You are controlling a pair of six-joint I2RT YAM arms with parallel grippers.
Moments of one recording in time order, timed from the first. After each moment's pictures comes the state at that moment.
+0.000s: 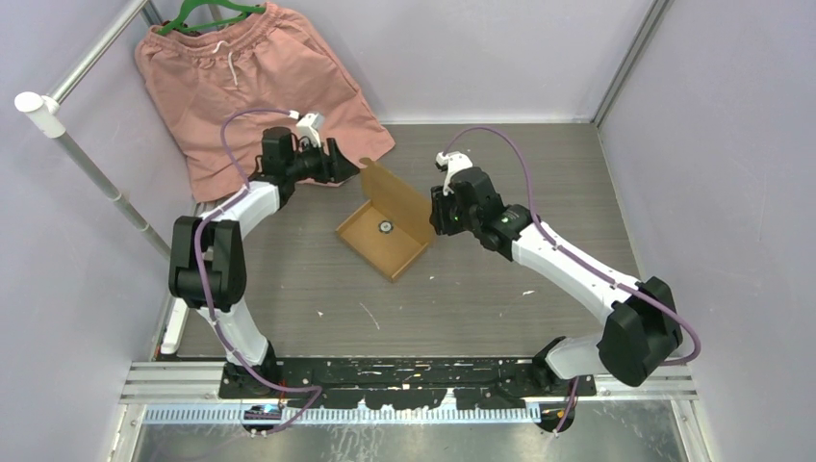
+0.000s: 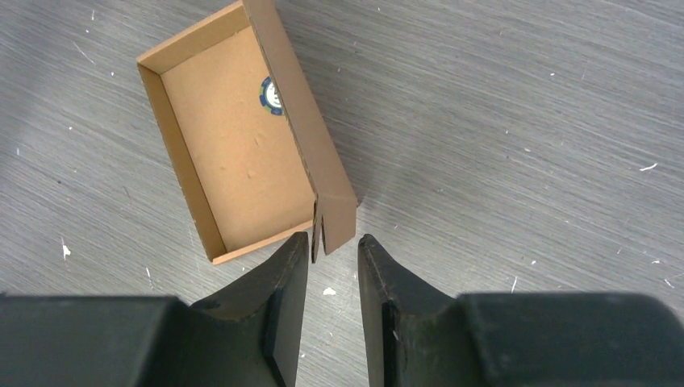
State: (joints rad) left arm -0.12 1.77 1.21 0.15 0.64 -0.25; right arm 0.64 1.35 1.05 -0.33 0.06 0.26
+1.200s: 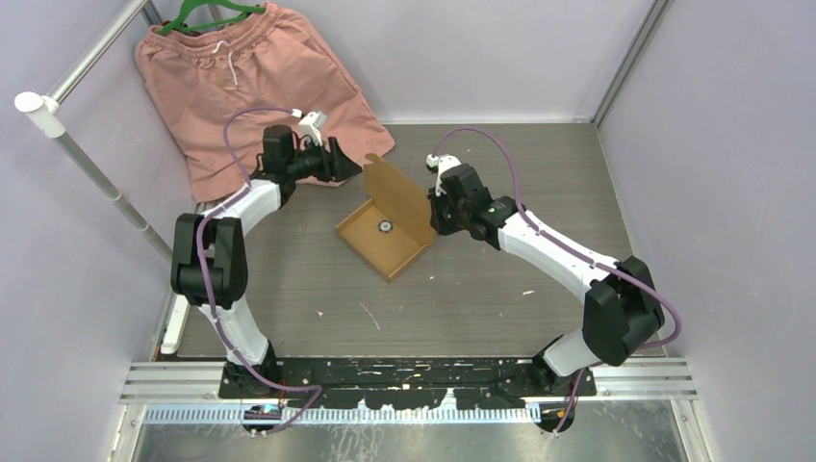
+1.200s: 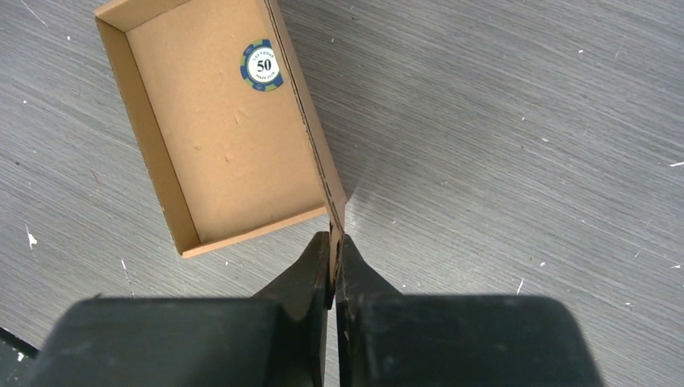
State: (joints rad) left arm -0.12 1.81 1.24 0.17 0.71 -0.26; right arm 0.62 1.48 1.11 -0.36 0.02 0.23
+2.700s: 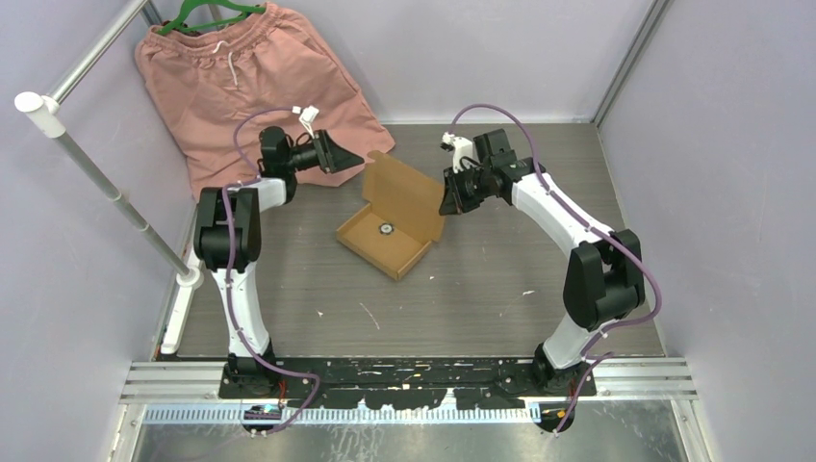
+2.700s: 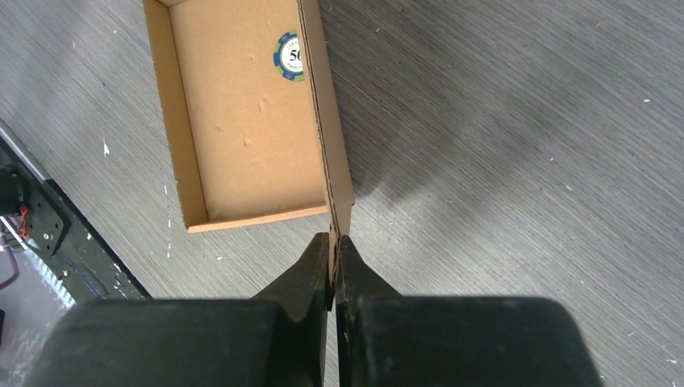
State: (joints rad) left arm -0.05 2.14 1.36 0.75 1.12 -0.71; right arm 0.35 1.66 1.35 -0.59 -0.50 -0.02
